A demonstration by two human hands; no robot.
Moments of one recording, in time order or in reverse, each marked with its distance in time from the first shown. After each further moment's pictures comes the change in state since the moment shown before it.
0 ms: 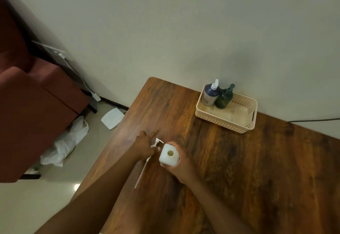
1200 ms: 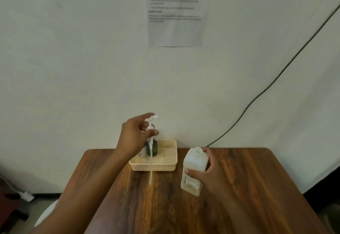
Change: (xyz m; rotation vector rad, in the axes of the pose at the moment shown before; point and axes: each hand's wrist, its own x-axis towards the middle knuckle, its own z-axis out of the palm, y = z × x) left_hand -0.117 0.363 -0.129 -0.459 0.485 0.681; right_hand -0.153 0.016 -0.324 0.277 0.590 0.108
